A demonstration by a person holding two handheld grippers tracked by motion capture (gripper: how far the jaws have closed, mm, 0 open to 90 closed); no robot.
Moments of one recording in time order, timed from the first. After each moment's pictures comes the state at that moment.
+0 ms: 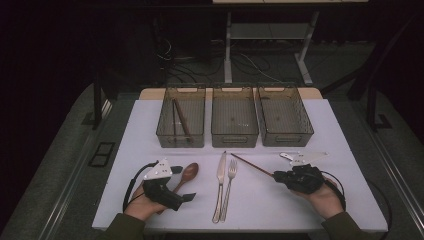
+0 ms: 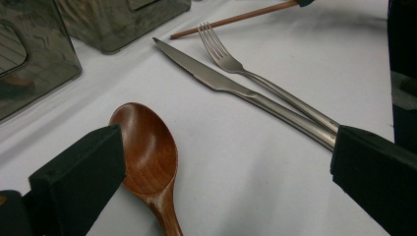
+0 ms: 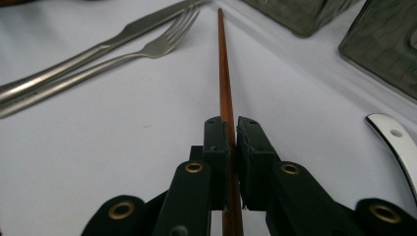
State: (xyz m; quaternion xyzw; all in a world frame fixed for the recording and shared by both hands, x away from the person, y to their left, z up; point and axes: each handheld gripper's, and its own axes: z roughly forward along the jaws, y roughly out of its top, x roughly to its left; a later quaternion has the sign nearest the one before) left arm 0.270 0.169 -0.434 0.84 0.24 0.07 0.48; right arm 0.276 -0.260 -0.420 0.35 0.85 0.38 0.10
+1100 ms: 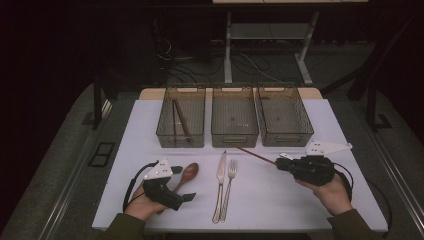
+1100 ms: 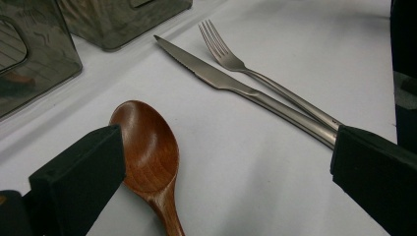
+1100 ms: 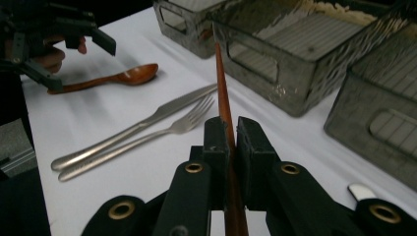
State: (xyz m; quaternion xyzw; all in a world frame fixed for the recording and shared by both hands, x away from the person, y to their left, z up) left arm 0.271 0.169 -0.435 0.84 0.24 0.07 0.48; right arm 0.278 -0.272 -0.379 0.33 0.81 0.48 0.10
